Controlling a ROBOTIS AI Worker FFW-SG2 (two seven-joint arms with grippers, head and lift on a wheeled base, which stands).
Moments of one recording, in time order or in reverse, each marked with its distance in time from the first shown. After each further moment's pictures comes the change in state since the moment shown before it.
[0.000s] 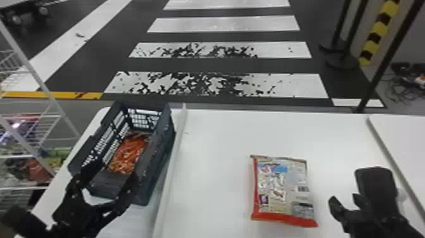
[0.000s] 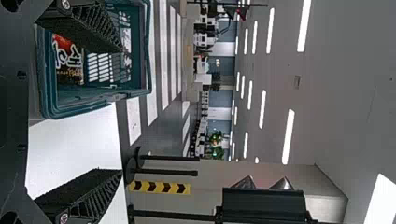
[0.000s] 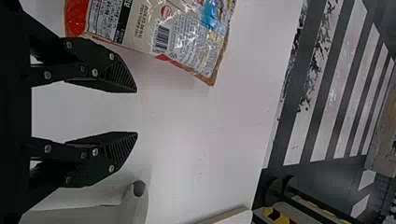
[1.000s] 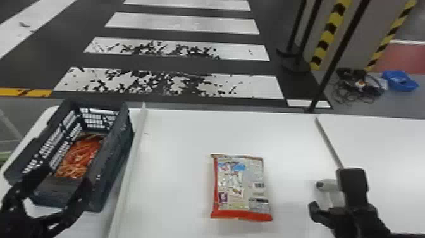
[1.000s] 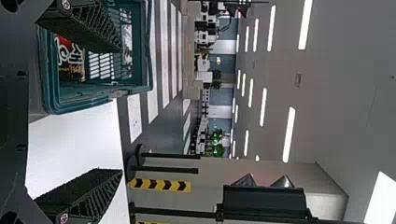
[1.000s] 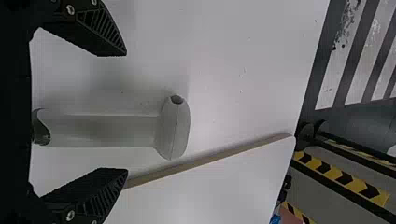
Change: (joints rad) left arm 0.006 0.005 -0.008 -0.002 0.000 -0.003 -0.001; right arm -0.069 -0.006 -0.189 0.158 -0.043 -0.010 -0.079
